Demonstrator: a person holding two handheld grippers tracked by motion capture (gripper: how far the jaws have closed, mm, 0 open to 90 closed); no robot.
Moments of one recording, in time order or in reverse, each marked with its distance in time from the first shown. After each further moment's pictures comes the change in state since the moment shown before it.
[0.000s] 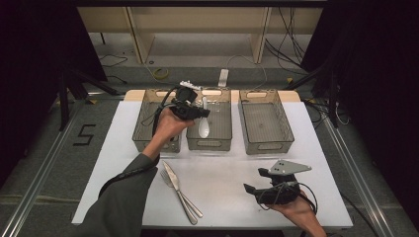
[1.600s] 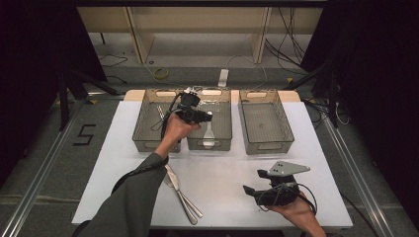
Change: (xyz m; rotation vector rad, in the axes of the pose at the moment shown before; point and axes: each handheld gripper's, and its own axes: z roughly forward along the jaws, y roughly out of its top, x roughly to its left) left arm 0.024 -0.017 0.047 0.033 0.085 -0.110; right arm 0.002 -0.002 0.001 0.014 0.013 -0.001
